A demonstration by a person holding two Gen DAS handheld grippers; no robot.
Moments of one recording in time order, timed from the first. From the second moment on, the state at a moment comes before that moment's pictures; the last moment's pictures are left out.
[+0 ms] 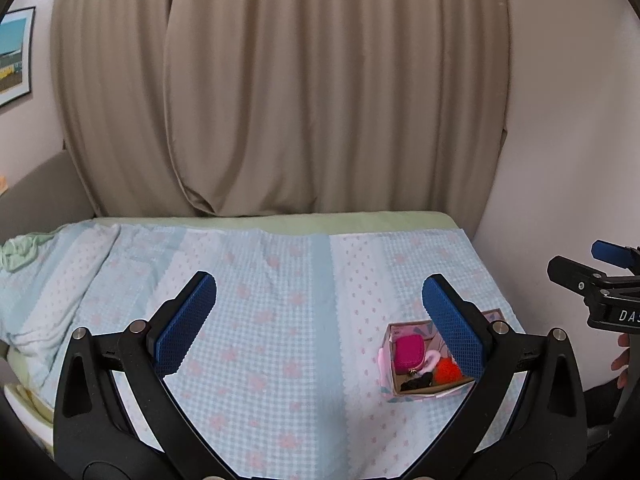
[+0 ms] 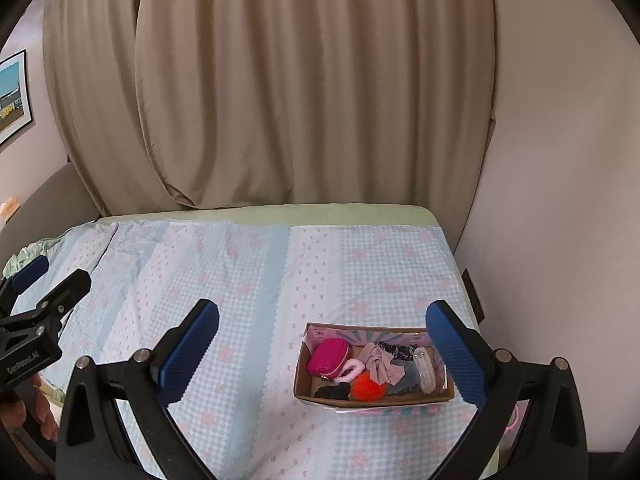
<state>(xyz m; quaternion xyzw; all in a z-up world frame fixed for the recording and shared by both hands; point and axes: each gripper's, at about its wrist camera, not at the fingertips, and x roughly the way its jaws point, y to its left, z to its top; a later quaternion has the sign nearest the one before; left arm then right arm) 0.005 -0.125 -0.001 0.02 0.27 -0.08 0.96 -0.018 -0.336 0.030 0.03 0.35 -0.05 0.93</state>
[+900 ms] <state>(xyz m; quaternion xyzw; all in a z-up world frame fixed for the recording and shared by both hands) 0.001 -0.143 0.008 0.03 0.25 -0.09 0.96 -0.020 -0.349 0.037 0.03 0.34 -0.07 0.94</state>
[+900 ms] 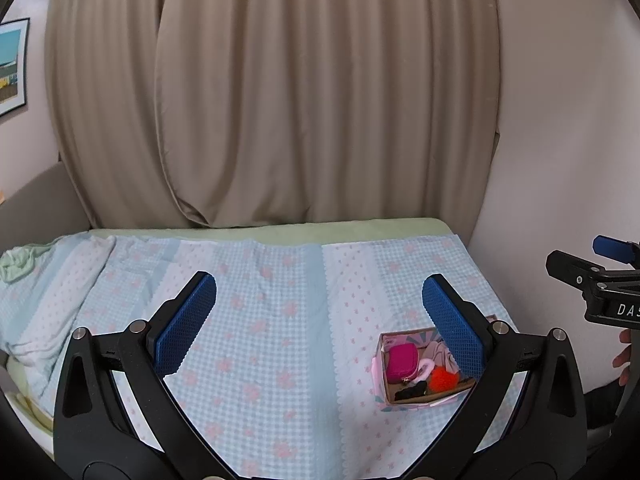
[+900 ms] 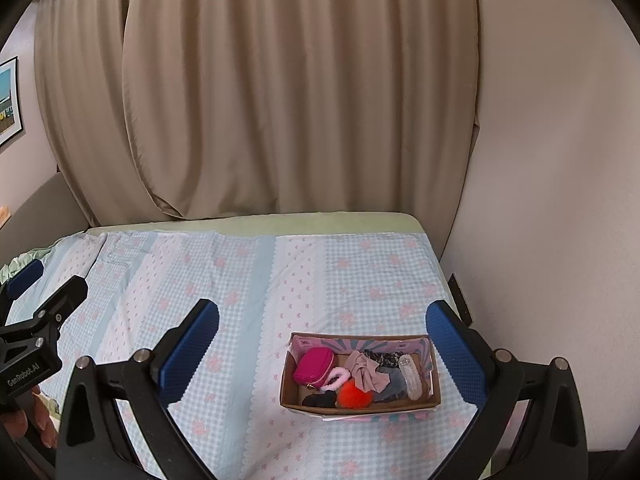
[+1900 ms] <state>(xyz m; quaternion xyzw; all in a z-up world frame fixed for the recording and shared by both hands) 0.000 -0.142 0.009 0.02 0.25 -0.09 0.96 -0.017 -0.357 0.038 0.04 0.34 -0.07 0.94</state>
